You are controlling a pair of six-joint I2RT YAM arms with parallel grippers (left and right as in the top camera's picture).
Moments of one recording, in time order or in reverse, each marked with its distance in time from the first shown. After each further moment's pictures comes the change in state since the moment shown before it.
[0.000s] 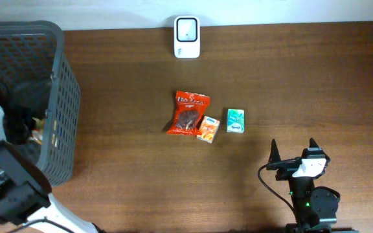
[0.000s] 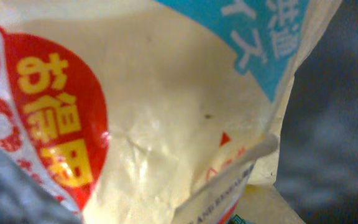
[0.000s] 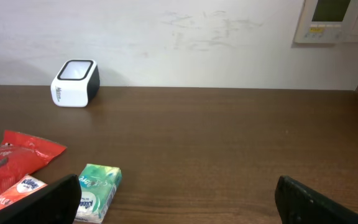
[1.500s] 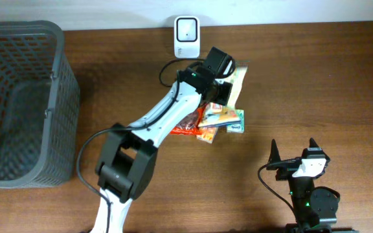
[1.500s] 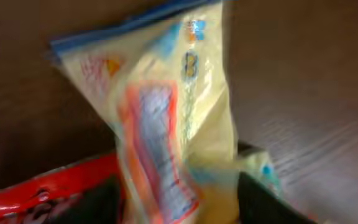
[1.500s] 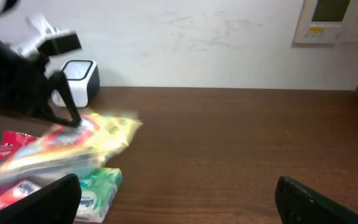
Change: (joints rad) left arm -1.231 0.209 0.190 0.424 0.086 0.412; right arm 0.000 0.000 0.000 0.000 0.000 0.001
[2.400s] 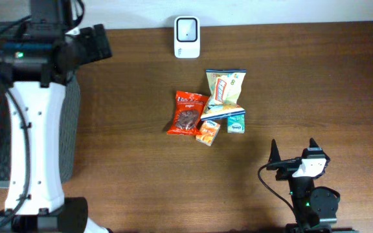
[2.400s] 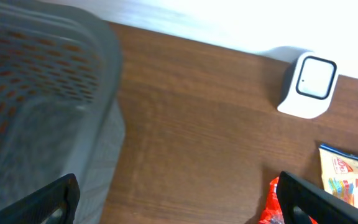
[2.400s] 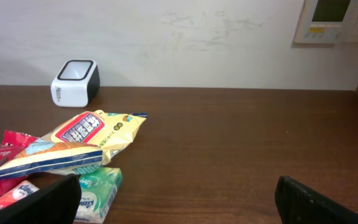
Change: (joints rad) left arm 0.594 -0.469 0.299 -0.572 -0.217 0.008; right arm 0.000 0.000 0.000 0.000 0.000 0.000
